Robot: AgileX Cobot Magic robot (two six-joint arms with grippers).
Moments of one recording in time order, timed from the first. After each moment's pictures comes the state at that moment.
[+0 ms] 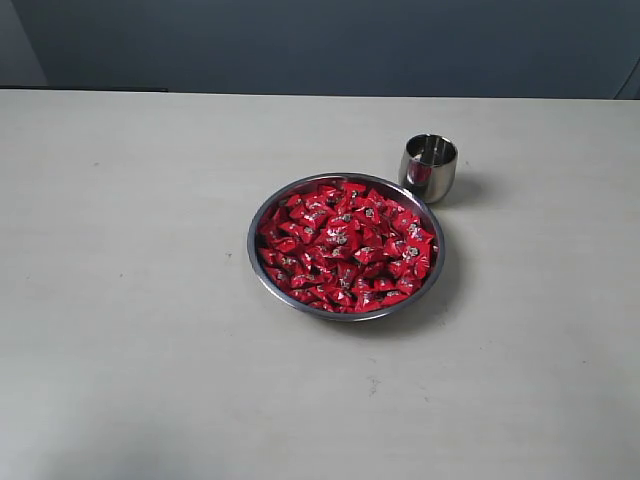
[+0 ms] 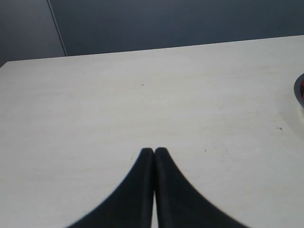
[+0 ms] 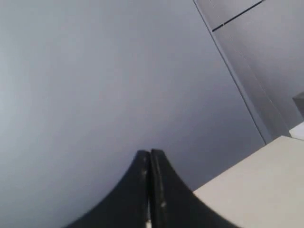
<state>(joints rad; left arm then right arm) 0.11 0.00 0.00 0.02 0.34 0.03 0.01 0.01 0.00 0.61 -0.18 -0.07</state>
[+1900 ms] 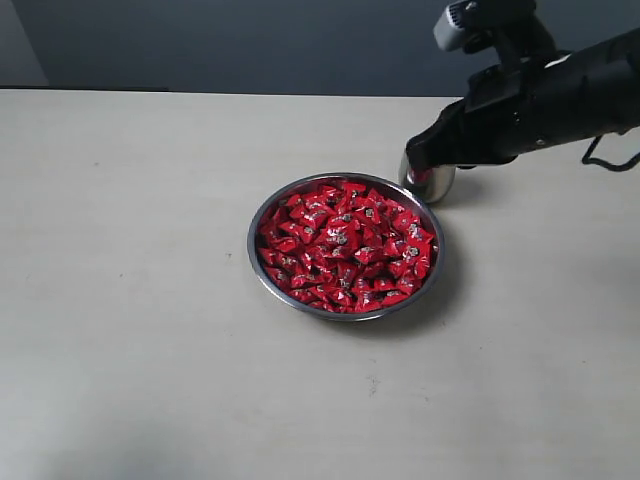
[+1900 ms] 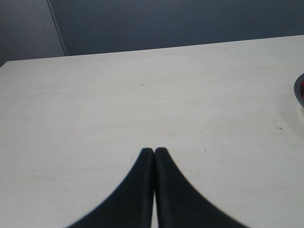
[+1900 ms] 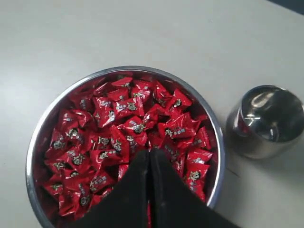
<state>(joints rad) 0.11 0.00 0.00 0.02 0.34 0.03 0.44 1.52 -0.97 0.80 0.47 -0.94</state>
